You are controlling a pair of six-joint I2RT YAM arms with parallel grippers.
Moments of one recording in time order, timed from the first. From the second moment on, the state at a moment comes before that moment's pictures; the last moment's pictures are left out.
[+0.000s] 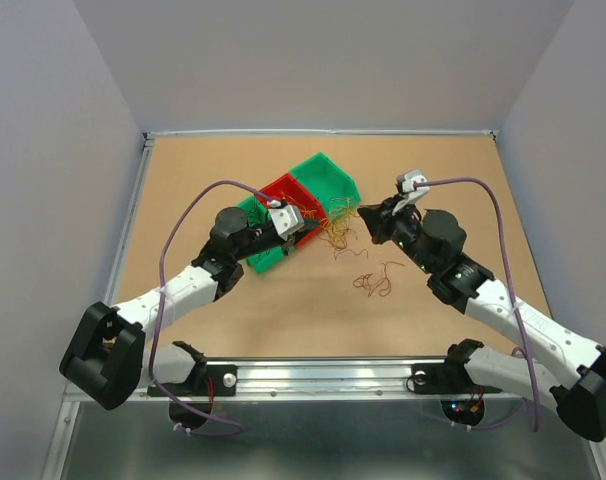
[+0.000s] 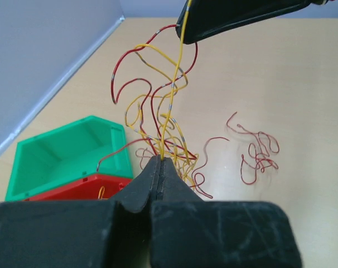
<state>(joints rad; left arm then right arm) -0.58 1.25 0.63 0.58 0.59 0.22 0.66 1.01 0.75 0.20 0.06 0.19</state>
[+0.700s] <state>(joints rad) -0.43 1.14 0.60 0.64 0.61 0.13 0.66 0.76 0.65 0.17 0.81 0.20</state>
